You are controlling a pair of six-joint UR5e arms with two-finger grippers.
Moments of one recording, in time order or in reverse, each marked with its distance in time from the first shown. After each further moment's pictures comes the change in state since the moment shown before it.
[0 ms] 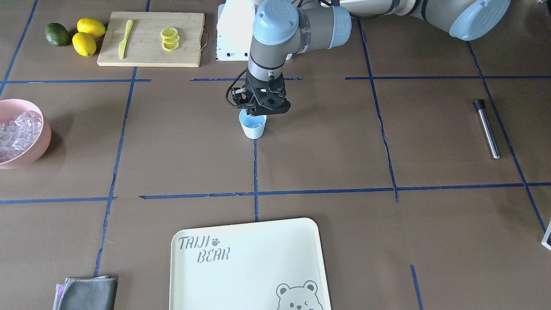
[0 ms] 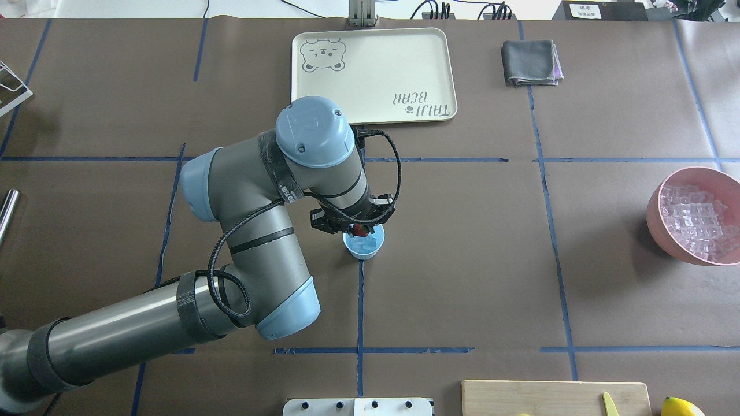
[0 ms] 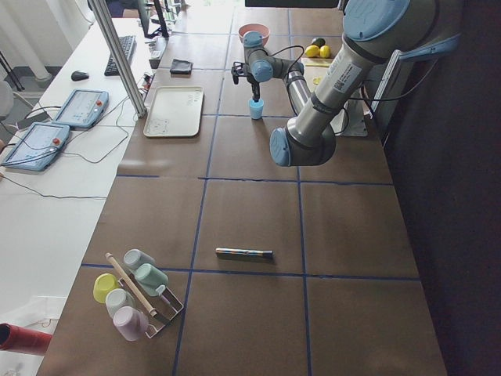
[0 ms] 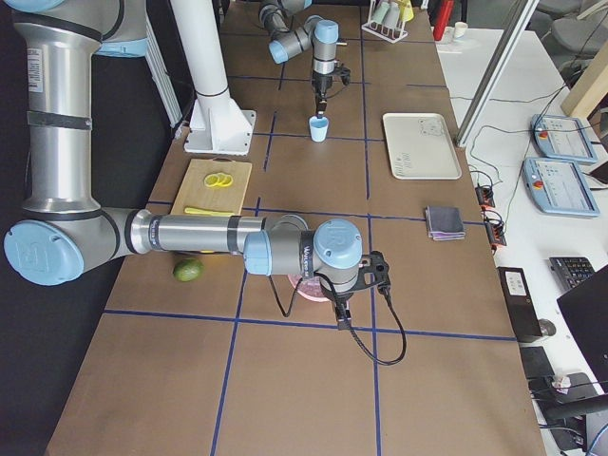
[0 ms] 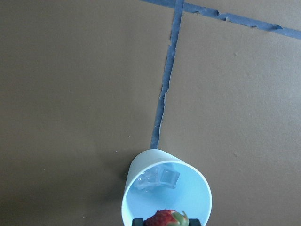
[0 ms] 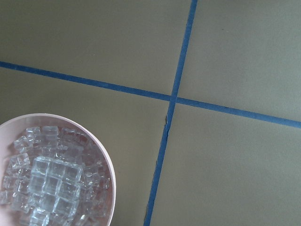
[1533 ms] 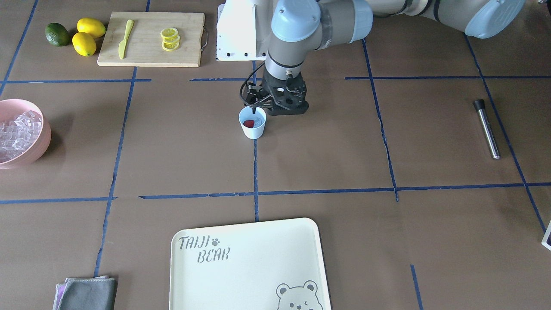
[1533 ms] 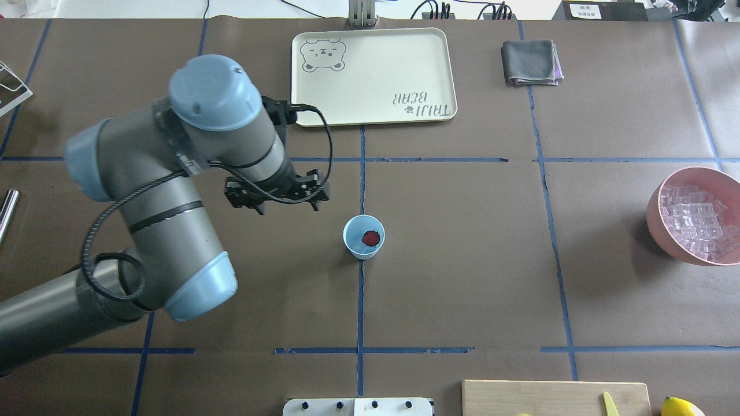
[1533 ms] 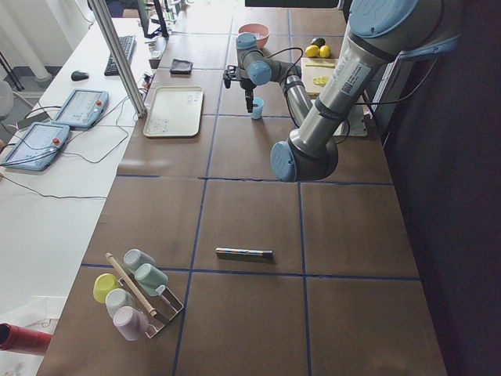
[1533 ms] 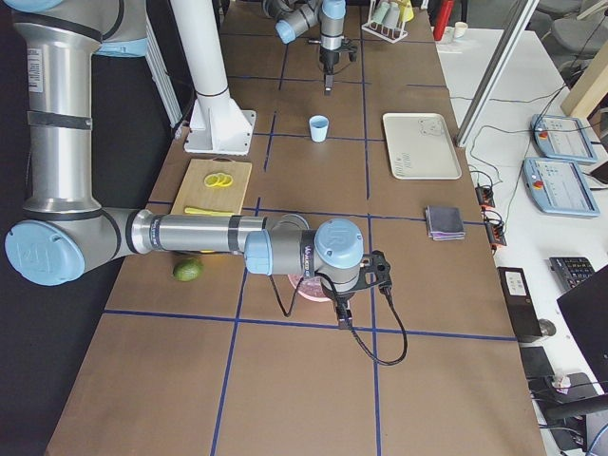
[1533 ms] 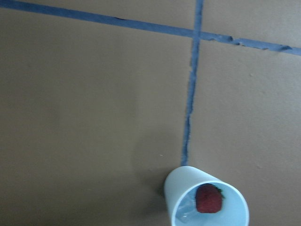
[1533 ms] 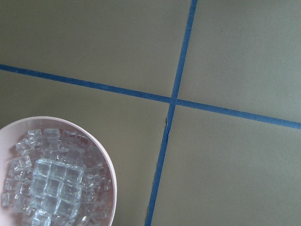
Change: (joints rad) left arm -0.146 0.227 -0.272 0.175 -0.057 0.279; right arm 0.003 0.007 -0.004 -0.008 0.004 0.002
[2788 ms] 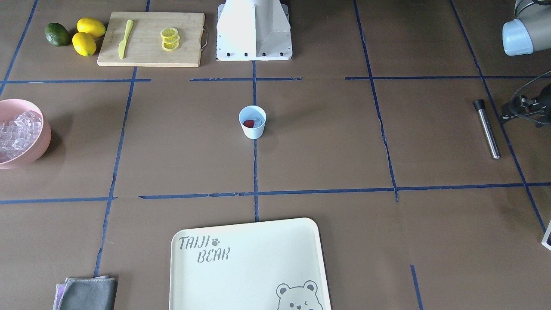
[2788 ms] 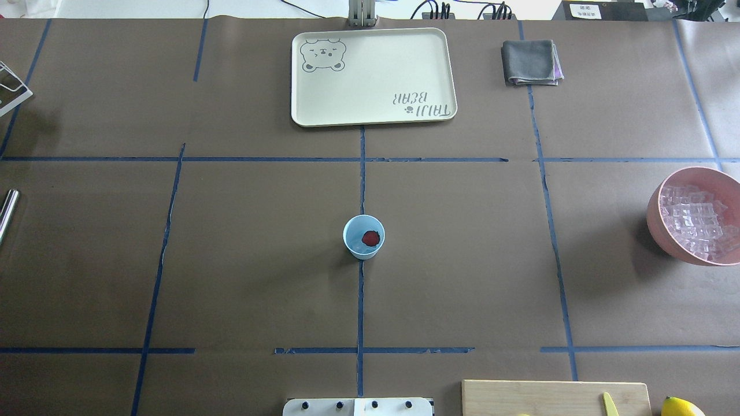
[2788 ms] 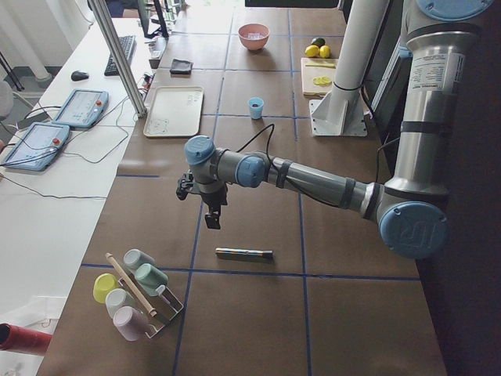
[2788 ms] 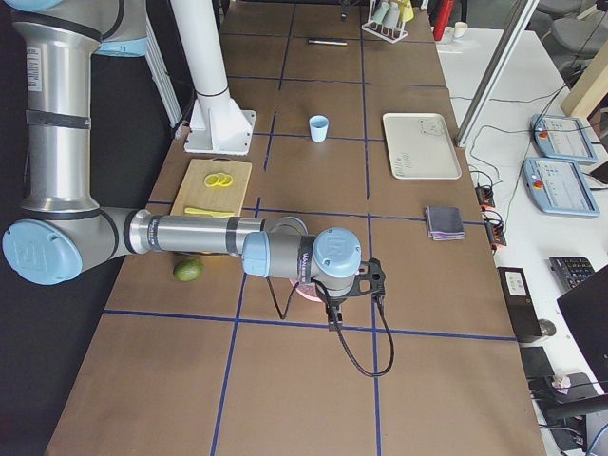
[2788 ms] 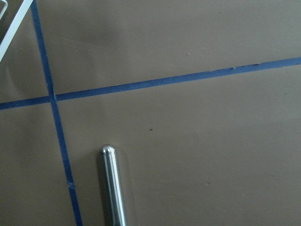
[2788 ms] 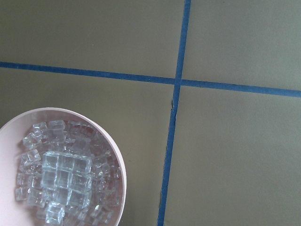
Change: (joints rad) left arm -0.640 0.585 0.156 -0.164 -0.254 0.947; right arm 0.000 -0.012 -0.005 -0.060 0.045 0.027
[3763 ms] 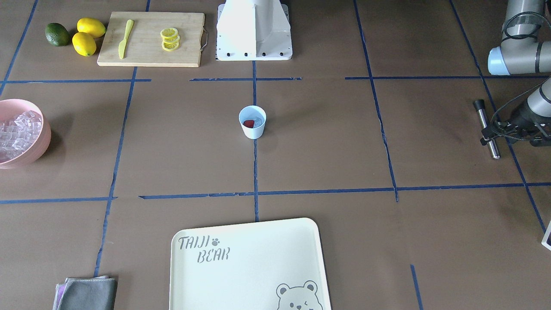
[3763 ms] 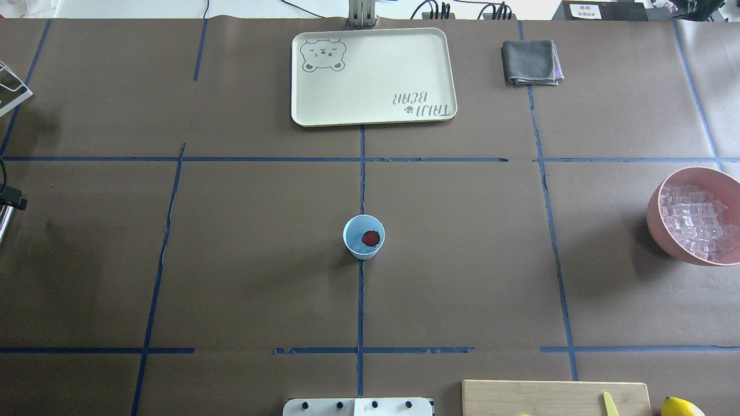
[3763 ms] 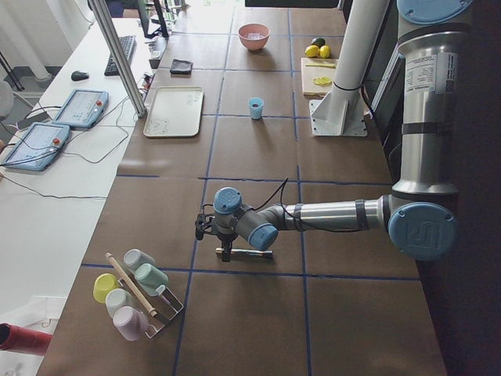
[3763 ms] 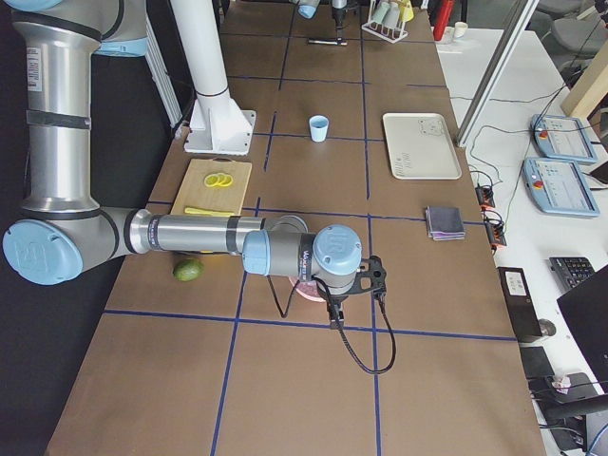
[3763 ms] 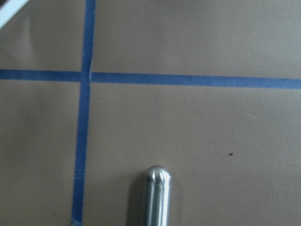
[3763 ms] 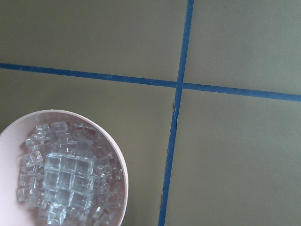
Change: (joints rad) left arm 0.181 0.089 0.291 -0.712 0.115 -0.499; right arm 0.000 0.002 0.005 0.004 -0.001 -0.001
